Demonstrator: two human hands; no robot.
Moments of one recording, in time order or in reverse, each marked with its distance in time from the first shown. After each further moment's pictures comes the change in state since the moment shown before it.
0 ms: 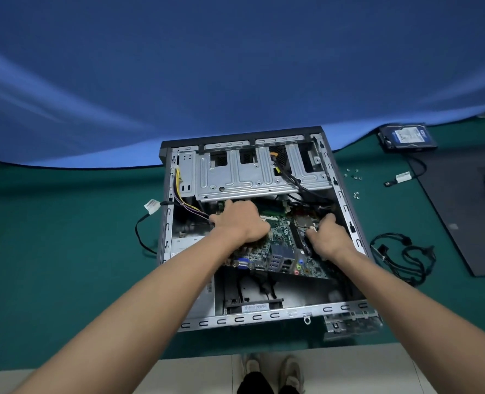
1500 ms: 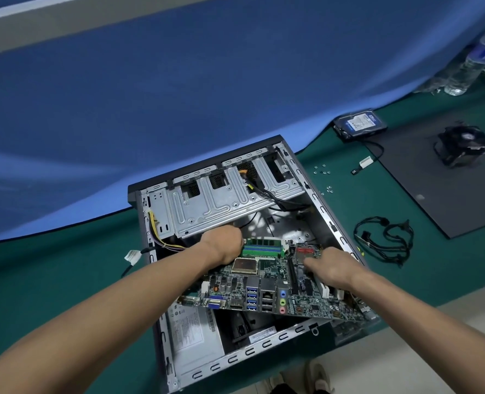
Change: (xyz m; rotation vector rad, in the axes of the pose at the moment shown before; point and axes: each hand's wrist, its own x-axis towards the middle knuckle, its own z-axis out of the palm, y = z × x) left_hand 0.046 -0.020 0.000 0.502 -0.146 0.412; right_hand -0.059 0.008 -0.019 -0.033 -0.221 0.109
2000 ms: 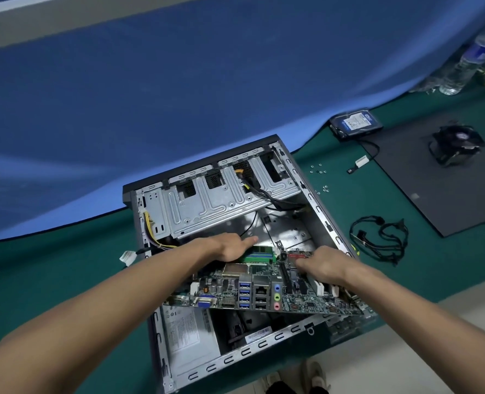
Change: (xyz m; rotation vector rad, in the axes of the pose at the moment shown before) left_hand 0.009 0.005 0.005 -0.264 -0.337 -0.086; right_hand -0.004 -0.009 -0.009 -0.059 -0.111 -0.030
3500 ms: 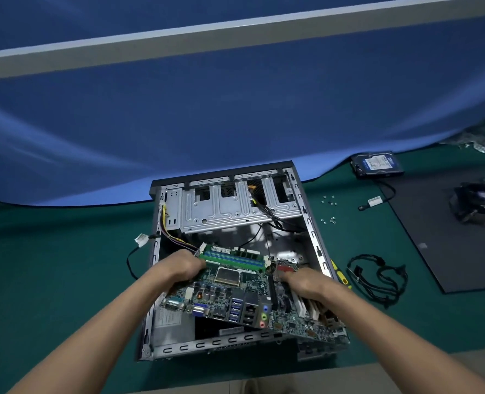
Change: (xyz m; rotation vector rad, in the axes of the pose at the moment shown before) left_hand -0.112 -0.016 0.018 -0.686 0.297 -0.355; right_hand 0.004 0.006 -0.004 -0.007 -0.098 -0.109
